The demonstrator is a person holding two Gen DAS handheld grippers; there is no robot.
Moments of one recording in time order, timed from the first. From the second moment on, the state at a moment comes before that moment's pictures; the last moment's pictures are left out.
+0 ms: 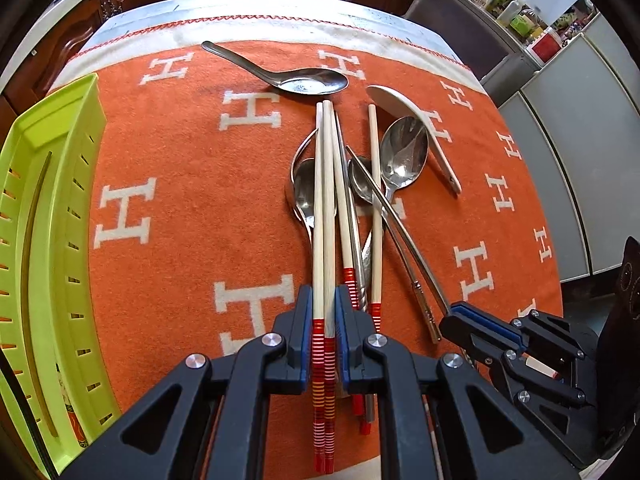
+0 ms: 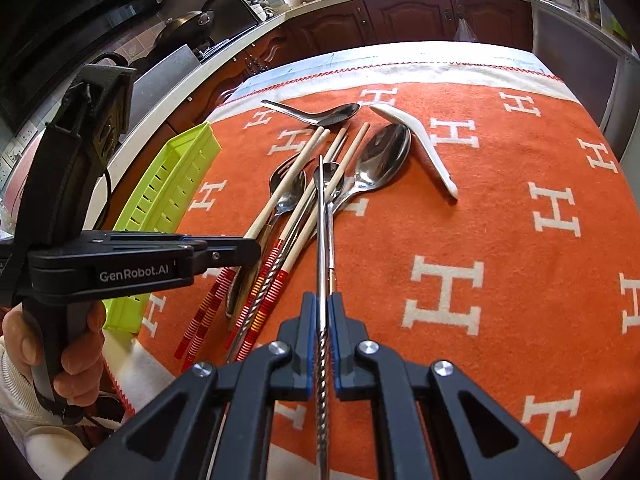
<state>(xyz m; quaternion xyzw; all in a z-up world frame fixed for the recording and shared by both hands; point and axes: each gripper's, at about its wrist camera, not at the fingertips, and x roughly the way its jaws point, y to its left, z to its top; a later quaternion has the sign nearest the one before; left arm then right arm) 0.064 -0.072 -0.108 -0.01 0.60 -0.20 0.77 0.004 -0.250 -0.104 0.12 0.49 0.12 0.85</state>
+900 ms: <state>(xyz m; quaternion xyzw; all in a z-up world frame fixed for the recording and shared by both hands) 0.043 -0.059 -0.084 -0.02 0.57 -0.20 0.80 -0.007 -0.246 -0.092 0.12 0.48 0.12 0.86</state>
